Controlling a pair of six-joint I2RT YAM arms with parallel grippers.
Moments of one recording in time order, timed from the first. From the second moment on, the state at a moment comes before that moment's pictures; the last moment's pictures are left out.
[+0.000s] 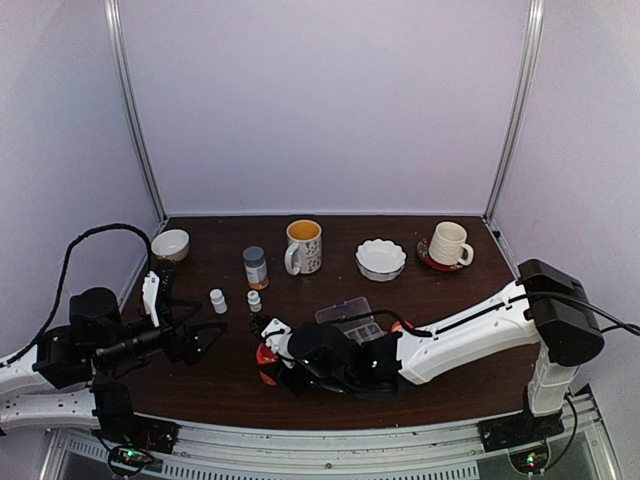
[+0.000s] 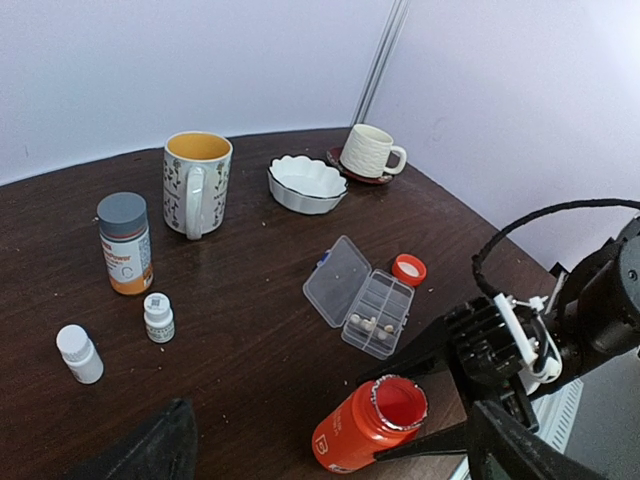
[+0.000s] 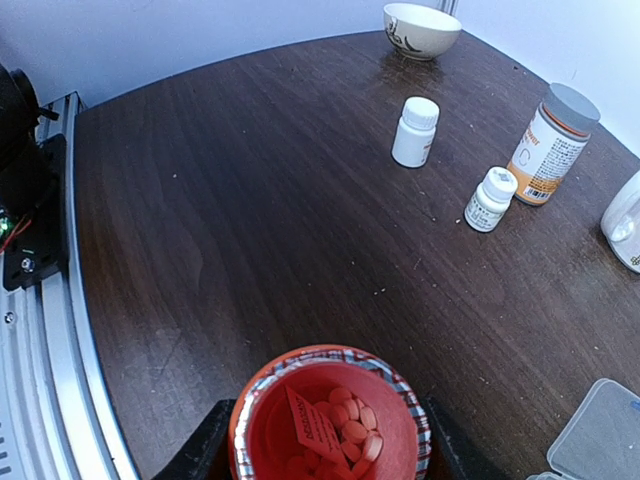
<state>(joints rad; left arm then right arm) -1.06 0.40 0.44 -0.27 -0.21 -0.37 1.38 1.89 1.14 0.21 0.33 0.16</state>
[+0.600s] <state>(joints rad) -1.06 0.41 0.44 -0.27 -0.20 -0.37 1.40 1.94 1.14 0.25 0.40 0.11</state>
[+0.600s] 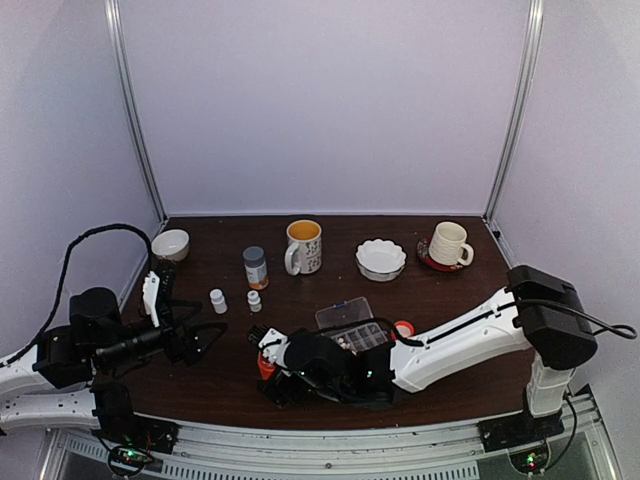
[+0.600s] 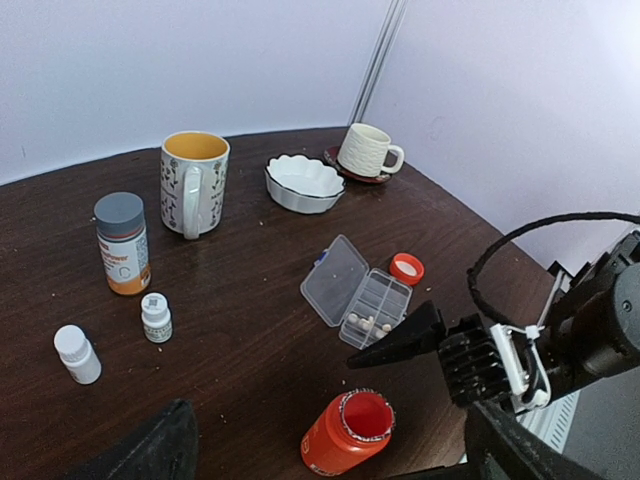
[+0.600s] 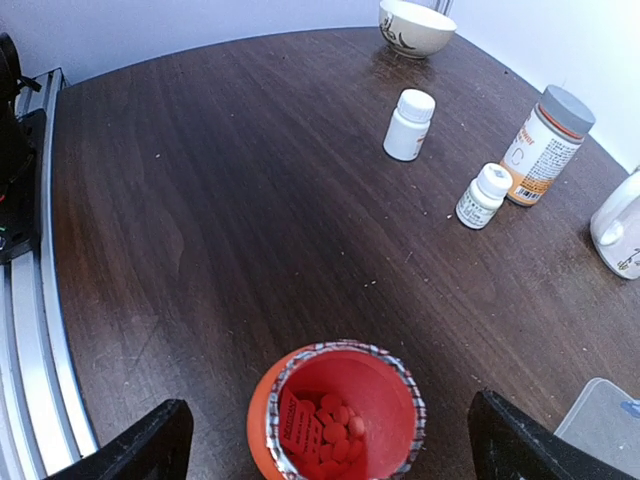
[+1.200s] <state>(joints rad) -1.05 0.55 0.50 -0.30 -0.20 -0.39 1.43 1.46 1.00 -0.05 0.58 0.14</state>
